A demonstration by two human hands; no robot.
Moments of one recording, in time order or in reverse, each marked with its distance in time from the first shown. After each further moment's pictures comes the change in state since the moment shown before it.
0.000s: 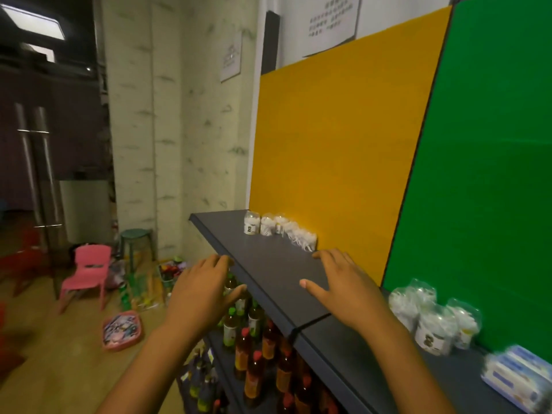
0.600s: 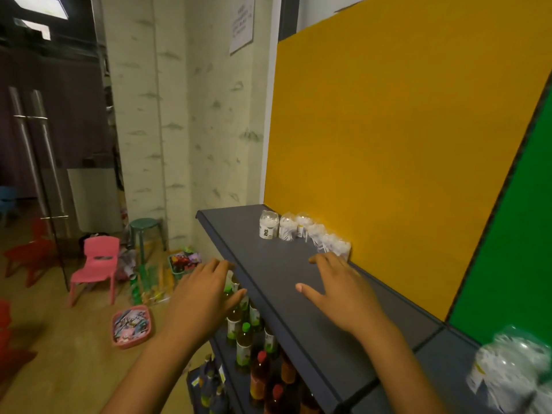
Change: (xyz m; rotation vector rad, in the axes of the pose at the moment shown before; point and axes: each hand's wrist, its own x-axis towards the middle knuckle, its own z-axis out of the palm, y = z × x) left_hand 0.109 -0.088 0.093 -0.041 -0.074 -0.057; right_hand 0.152 0.009 0.118 0.070 -0.078 -0.012
